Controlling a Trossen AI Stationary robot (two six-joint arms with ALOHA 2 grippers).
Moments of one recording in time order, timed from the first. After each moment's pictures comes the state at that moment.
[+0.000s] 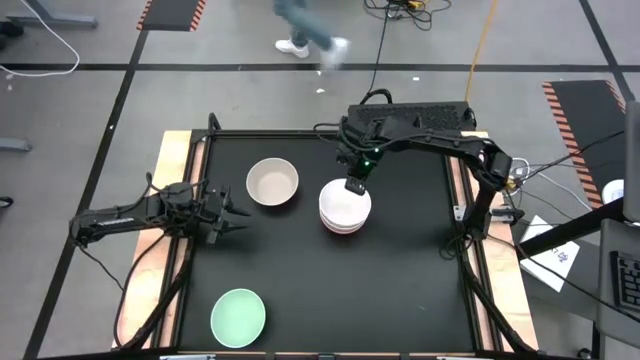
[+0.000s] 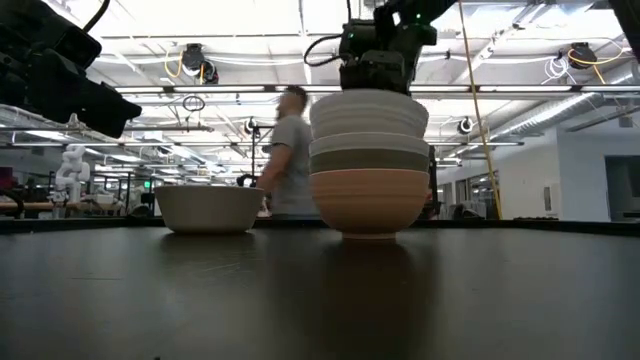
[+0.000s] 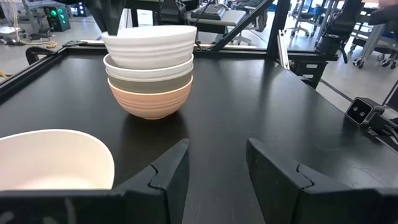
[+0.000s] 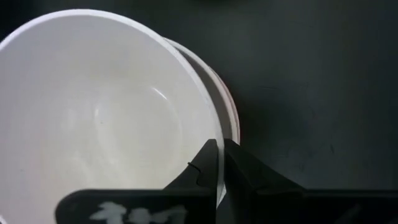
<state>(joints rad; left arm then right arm) 0.17 0.06 0.09 -0.24 0.32 0.00 -0.41 1.81 1.55 -1.02 -0.31 -0.04</state>
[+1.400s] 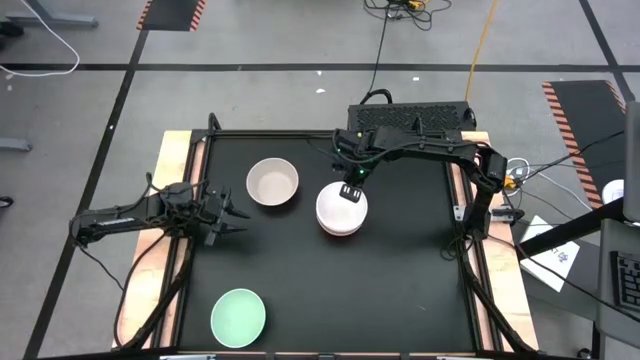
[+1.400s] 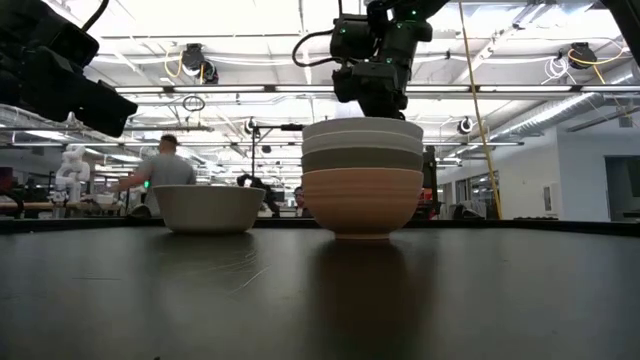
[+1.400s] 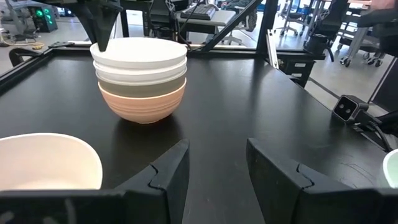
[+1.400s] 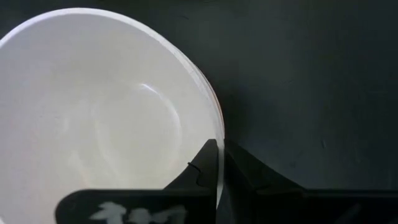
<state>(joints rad) 0.17 0.06 0.09 -0.24 0.37 0.01 -0.33 1.83 1.55 -1.01 -0.16 0.04</state>
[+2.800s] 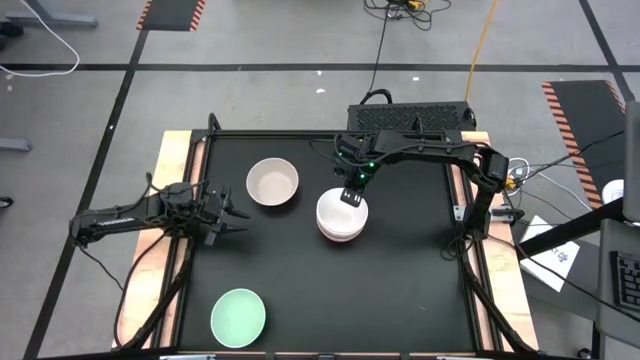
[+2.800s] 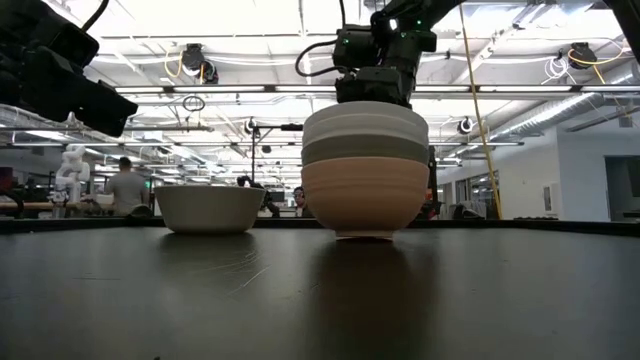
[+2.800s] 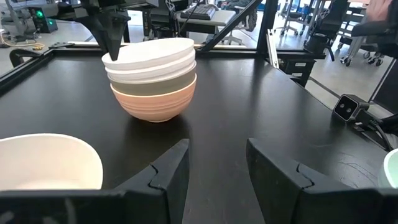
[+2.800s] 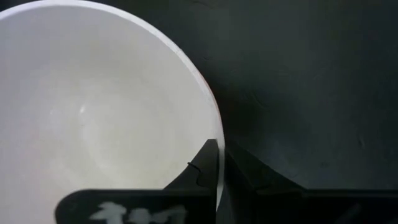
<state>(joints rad) 0.17 0.06 0.09 -0.24 0.37 0.01 -0.33 1.83 1.46 -0.96 -0.20 0.05</state>
